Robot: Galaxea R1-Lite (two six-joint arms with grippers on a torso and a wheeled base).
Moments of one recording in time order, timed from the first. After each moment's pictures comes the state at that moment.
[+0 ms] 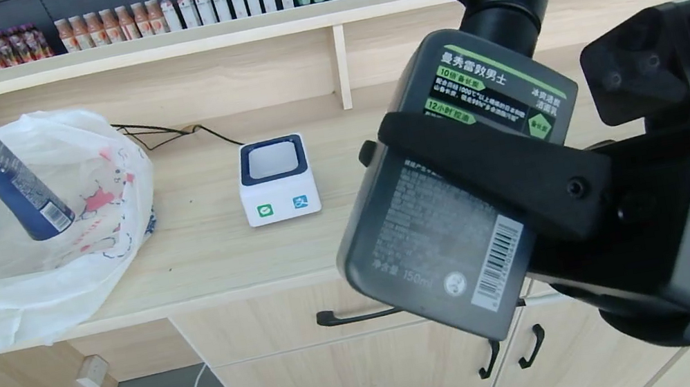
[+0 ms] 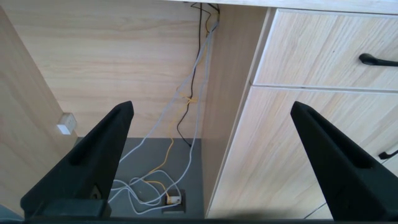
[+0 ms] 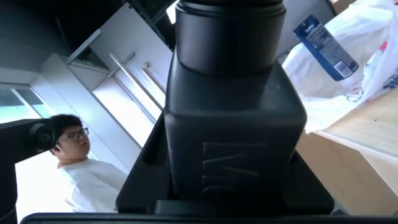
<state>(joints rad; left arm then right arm) 0.00 0.00 0.00 0.00 0.00 0.00 0.95 1.62 -0.62 -1.57 0.35 0.86</state>
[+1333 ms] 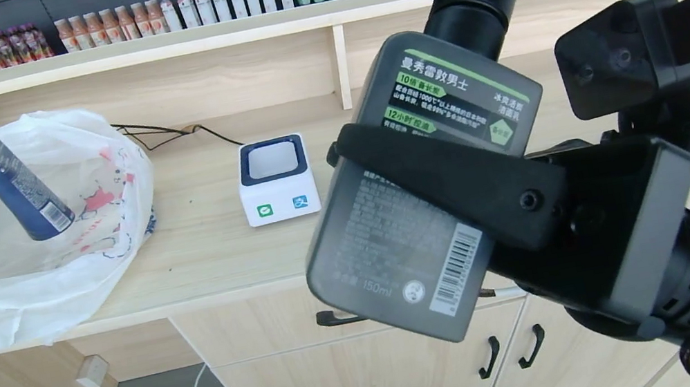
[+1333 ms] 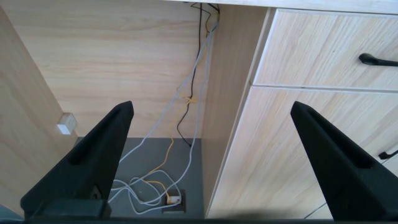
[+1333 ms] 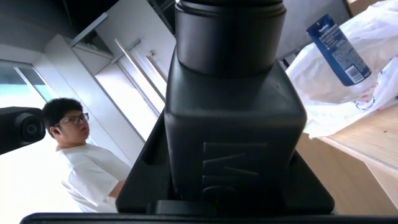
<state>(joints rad) 0.00 0.00 0.00 0.00 0.00 0.00 0.95 1.67 -0.68 -1.57 0.38 0.78</state>
